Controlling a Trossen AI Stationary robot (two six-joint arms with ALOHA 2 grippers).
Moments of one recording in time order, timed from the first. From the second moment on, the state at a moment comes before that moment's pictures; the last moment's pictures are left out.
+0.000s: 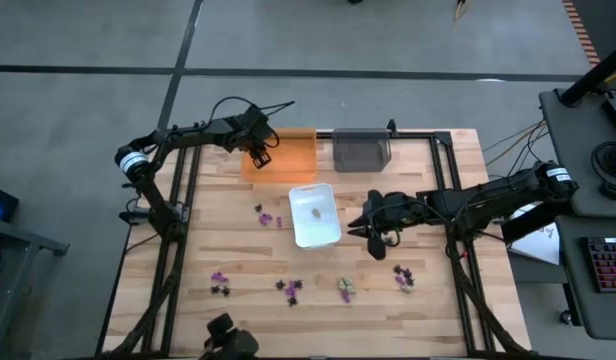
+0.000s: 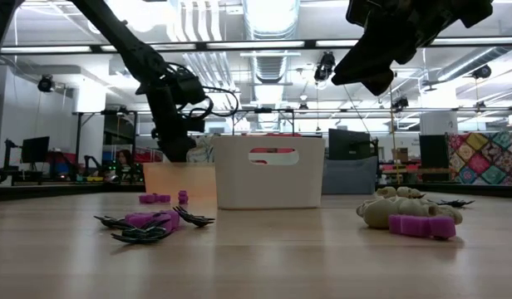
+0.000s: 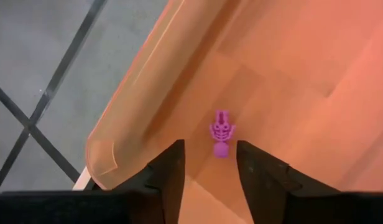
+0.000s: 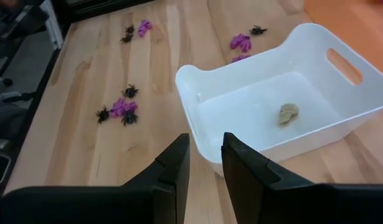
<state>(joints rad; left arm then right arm) 0.78 1.72 1.07 -0.42 -0.20 0.29 0.13 1.20 0.71 -0.07 0.05 0.31</state>
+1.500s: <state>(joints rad) 0.08 1.33 0.86 0.23 -0.02 0.04 0.13 1.20 0.71 -0.56 -0.03 1.08</state>
